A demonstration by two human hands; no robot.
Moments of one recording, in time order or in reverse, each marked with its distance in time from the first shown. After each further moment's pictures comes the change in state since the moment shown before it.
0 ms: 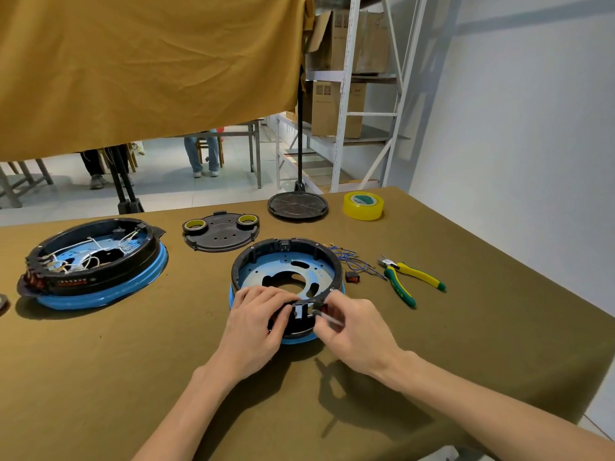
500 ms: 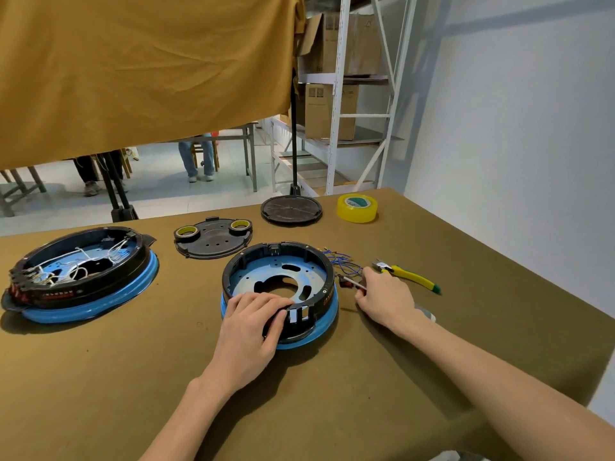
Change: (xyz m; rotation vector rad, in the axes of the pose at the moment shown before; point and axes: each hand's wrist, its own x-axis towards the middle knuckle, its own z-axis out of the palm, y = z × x) left_hand 0.003 0.003 0.006 0.006 0.032 -0.006; right_hand 0.053 0.109 -0.029 -0.682 -0.068 0.392
